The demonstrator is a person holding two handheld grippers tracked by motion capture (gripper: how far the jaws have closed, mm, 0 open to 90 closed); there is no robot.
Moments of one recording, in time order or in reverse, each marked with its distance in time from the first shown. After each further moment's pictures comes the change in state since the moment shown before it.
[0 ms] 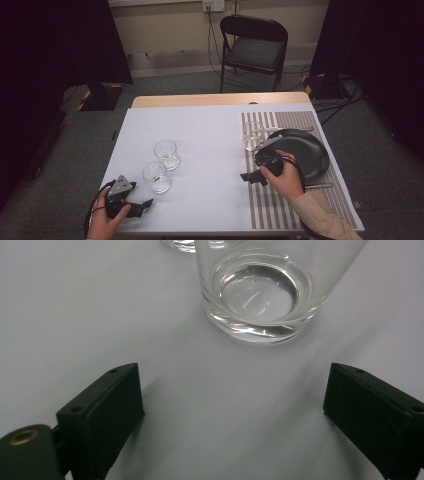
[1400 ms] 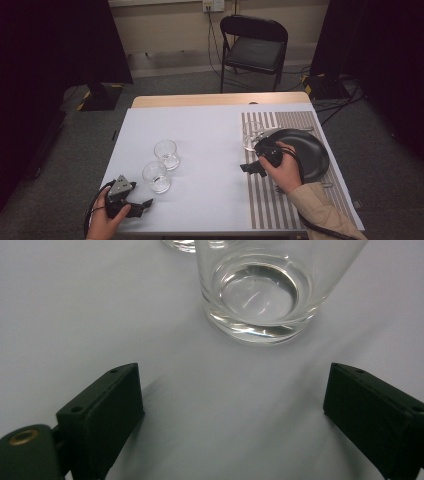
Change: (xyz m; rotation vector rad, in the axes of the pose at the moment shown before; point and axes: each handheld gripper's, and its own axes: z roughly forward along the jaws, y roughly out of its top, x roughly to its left) left arm 0.000 0.000 0.000 0.000 -0.001 0.000; right arm -0.007 0.022 -0.008 -0.020 -0.049 0.019
